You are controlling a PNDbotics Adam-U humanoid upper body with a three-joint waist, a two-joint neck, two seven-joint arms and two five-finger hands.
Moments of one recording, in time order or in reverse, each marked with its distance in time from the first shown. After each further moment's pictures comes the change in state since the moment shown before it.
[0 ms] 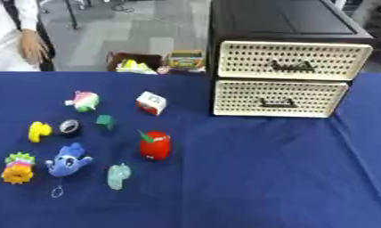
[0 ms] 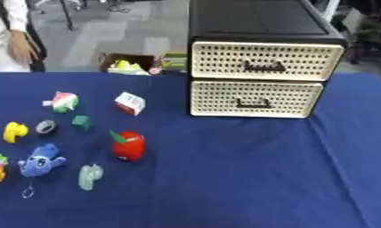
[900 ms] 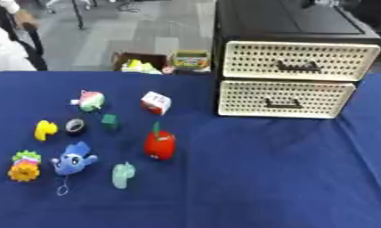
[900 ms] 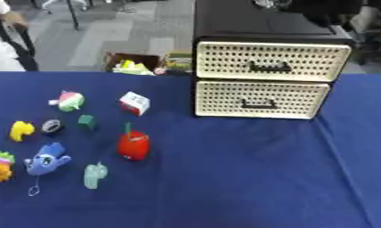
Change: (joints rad) left arm -0.010 -0.017 -0.006 0.000 0.003 0.004 -0.005; right arm 0.005 0.106 0.053 0.140 0.050 -0.037 0.037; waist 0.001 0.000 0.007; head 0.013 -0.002
